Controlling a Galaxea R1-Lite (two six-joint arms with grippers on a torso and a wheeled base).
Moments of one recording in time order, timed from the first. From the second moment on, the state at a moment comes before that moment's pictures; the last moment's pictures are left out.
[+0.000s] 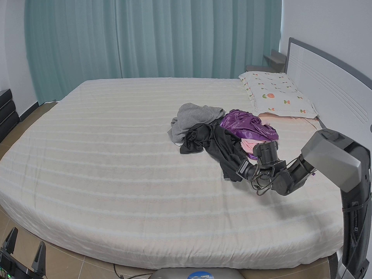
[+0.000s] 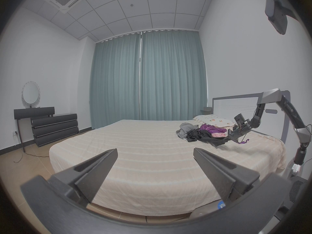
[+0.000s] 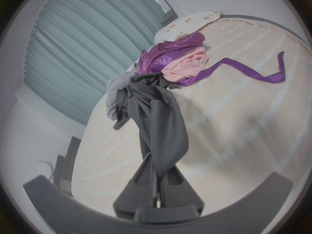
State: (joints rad) left arm 0.00 0.02 -0.02 0.00 0.02 0.00; right arm 0.35 2.43 -1.20 -0.60 -0.04 0.84
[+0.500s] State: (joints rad) left arm 0.00 0.02 -0.02 0.00 0.02 0.00; right arm 0.46 1.80 -0.60 -0.83 0.03 0.87
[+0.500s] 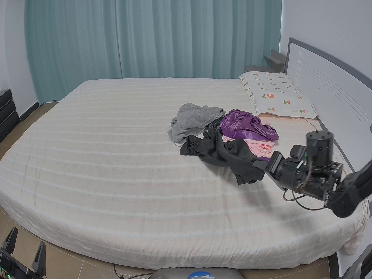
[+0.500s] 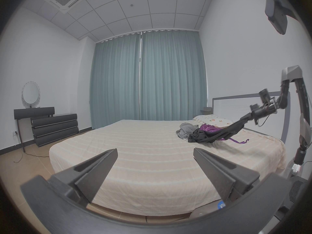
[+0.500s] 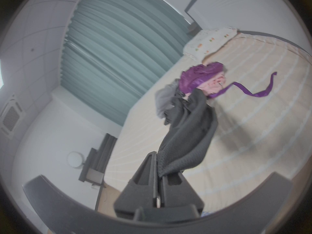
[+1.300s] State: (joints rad) left arm 0.00 0.02 -0.02 -0.01 -0.02 0.06; right arm 0.64 1.31 -0.43 -0.84 0.10 0.81
